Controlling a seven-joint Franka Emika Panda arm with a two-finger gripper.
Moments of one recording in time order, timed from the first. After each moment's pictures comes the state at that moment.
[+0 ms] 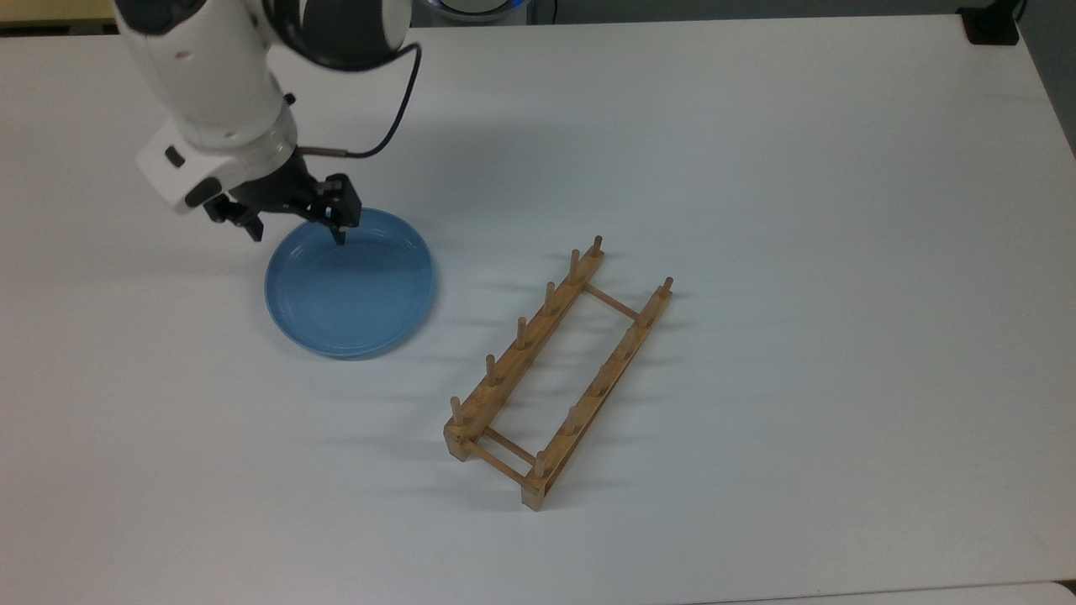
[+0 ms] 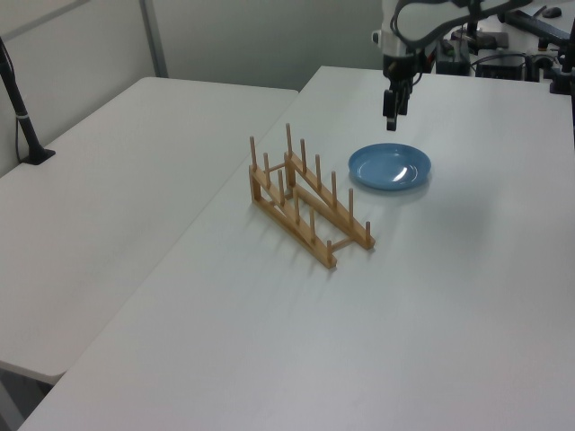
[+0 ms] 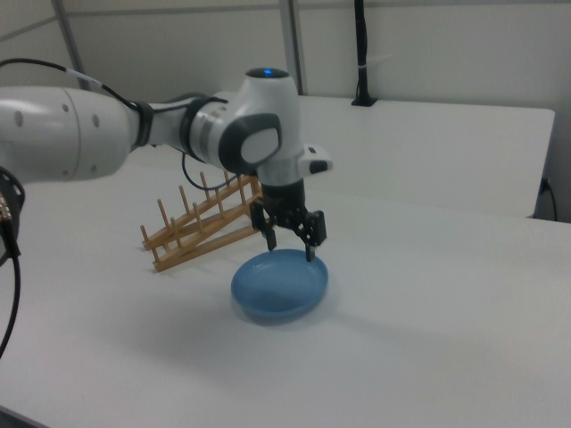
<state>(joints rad) -0.06 0.41 -0.19 -1.58 0.07 1.97 -0.26</state>
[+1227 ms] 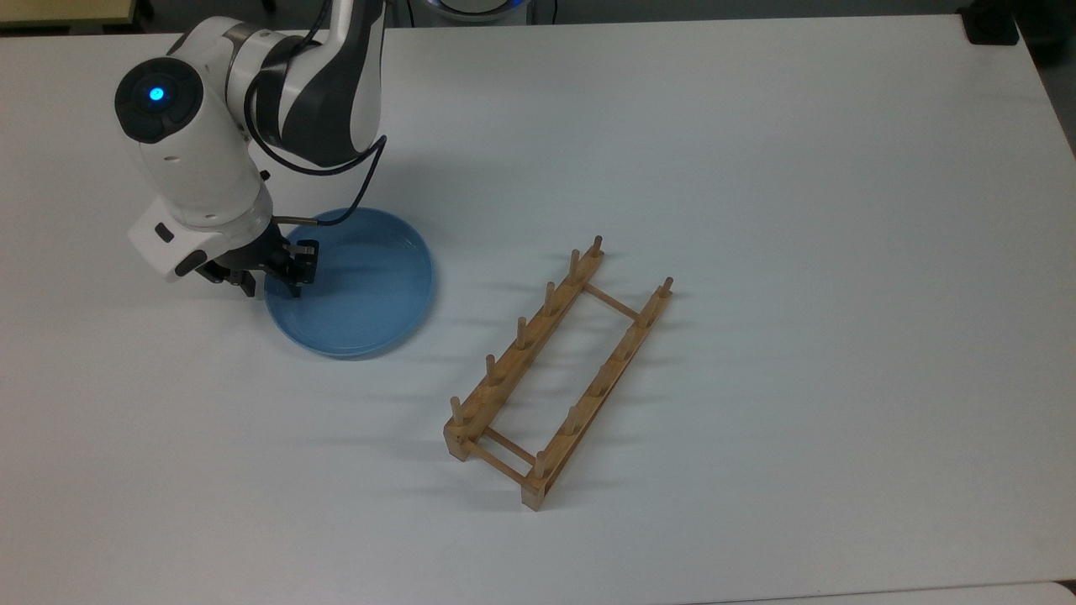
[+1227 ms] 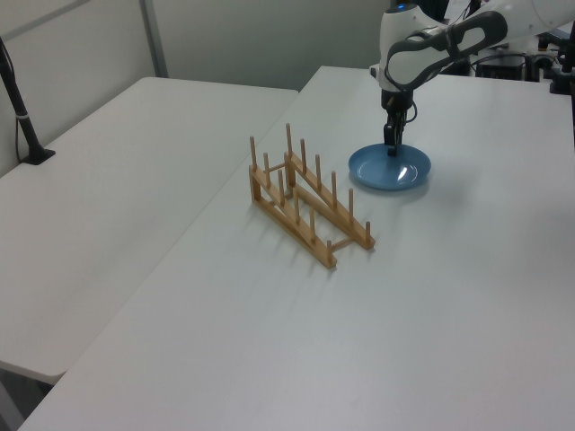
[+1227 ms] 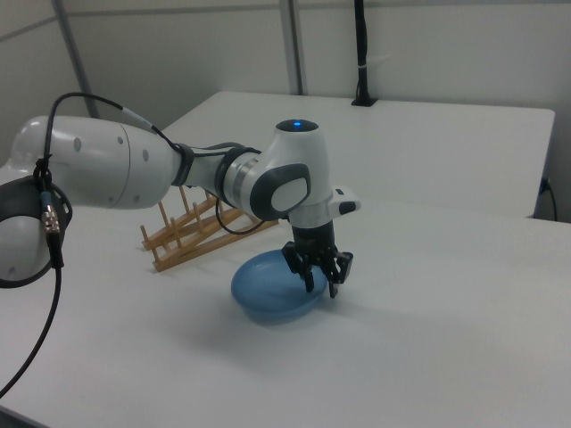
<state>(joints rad) -0.08 0.57 -0.23 -1.57 0.08 2.14 -0.36</state>
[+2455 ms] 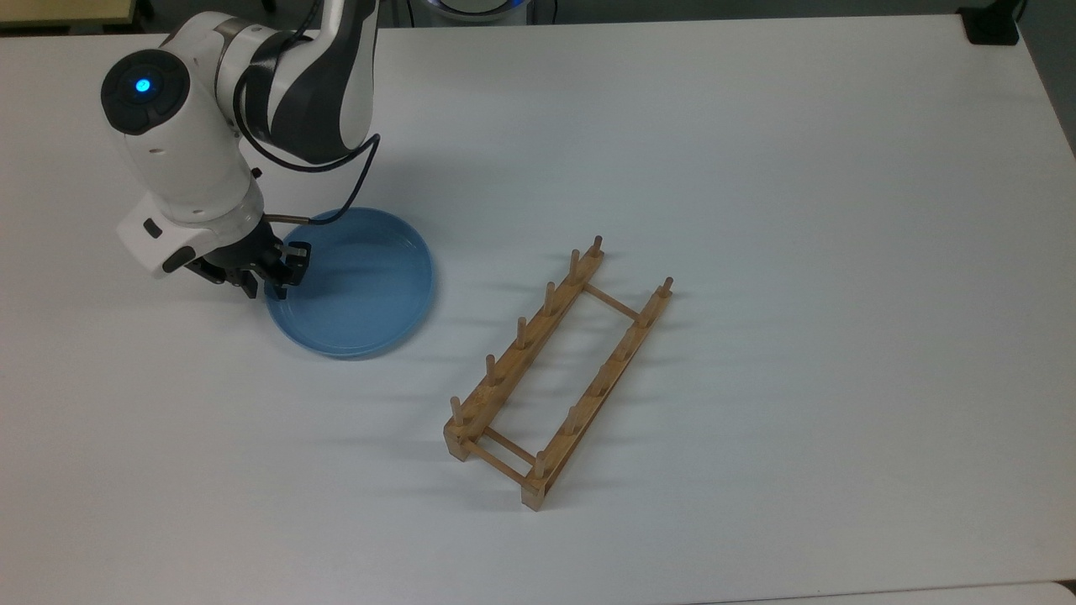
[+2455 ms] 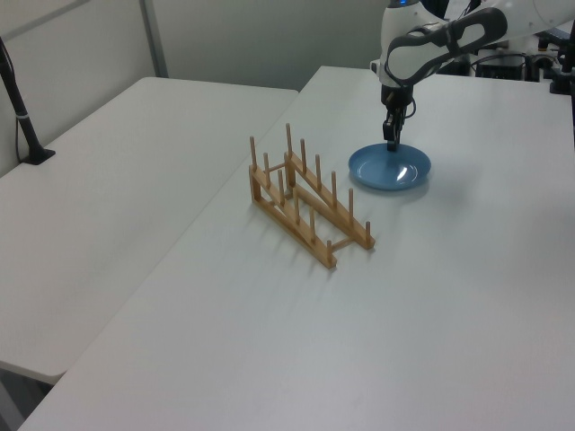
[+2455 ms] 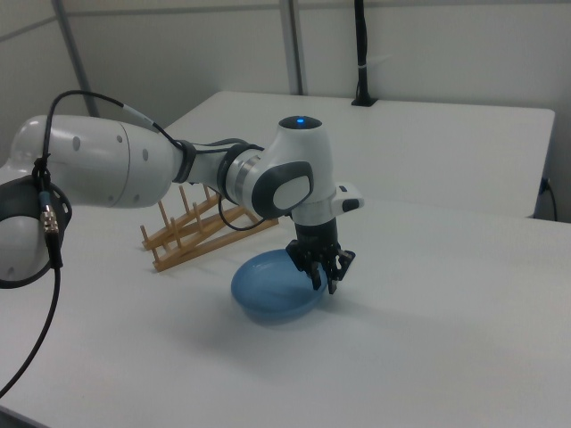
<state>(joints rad) -0.08 0.57 -0.24 -1.56 0.10 2.14 -0.36</state>
